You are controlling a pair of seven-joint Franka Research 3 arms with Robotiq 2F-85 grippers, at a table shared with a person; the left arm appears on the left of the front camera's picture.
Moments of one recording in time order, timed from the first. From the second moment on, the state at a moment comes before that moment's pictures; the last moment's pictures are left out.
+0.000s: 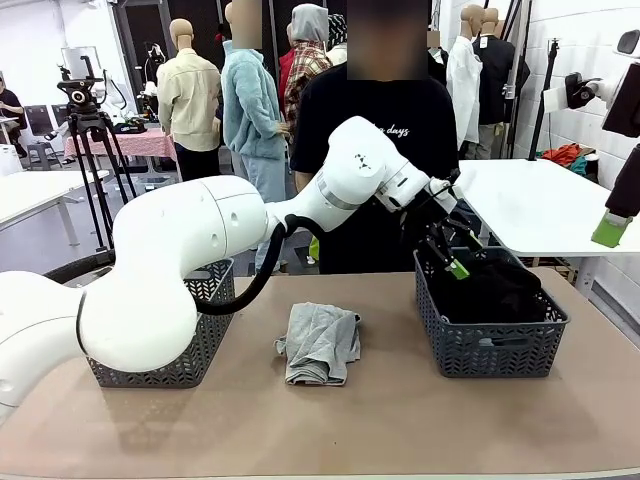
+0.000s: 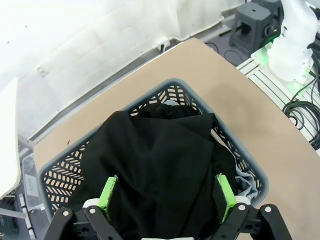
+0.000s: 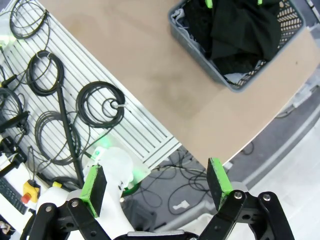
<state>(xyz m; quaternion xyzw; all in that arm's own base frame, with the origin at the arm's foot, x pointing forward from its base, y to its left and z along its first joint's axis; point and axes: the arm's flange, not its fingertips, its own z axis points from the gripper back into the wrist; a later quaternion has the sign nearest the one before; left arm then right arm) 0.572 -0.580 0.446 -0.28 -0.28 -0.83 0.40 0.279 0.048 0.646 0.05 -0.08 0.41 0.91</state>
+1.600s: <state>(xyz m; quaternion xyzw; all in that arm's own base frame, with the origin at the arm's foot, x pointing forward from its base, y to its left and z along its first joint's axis) 0.512 -0.551 0.611 -0.10 -0.19 -0.76 0.61 0.279 0.048 0.646 0.05 -0.08 0.41 0.91</state>
